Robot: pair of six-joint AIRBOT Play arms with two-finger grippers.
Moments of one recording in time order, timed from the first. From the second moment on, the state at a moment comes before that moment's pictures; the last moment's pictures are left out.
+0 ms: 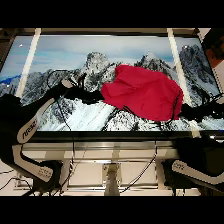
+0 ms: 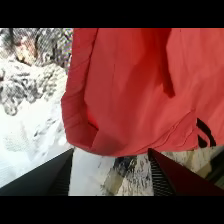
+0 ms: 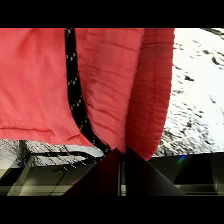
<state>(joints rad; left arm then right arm) -0.25 -1.71 1.18 0.65 -0.91 -1.24 -0.57 -1.28 0.87 -1.18 1.24 1.29</state>
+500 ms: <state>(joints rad) -0.26 -1.72 1.25 0.59 -0.82 -1.23 -0.57 -1.28 0.87 -1.05 1.26 1.28</state>
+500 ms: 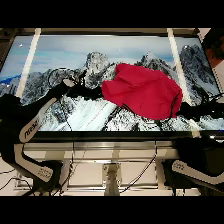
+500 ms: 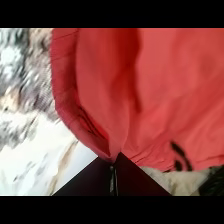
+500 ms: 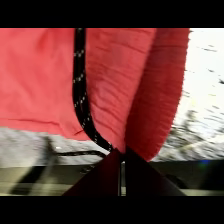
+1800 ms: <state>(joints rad) -0.10 -1.61 2.05 0.59 -0.82 -1.17 -0.21 -1.36 1.68 -0.61 0.86 1.25</state>
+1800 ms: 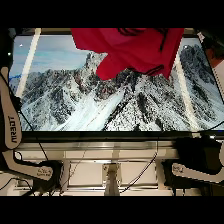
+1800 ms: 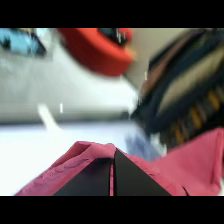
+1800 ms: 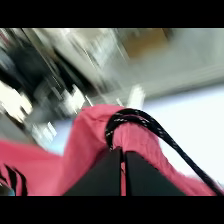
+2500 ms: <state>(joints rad) -0.27 -1.27 1.20 0.95 -1.11 -1.24 -0.30 -1.05 0.92 -1.04 1.36 1.31</state>
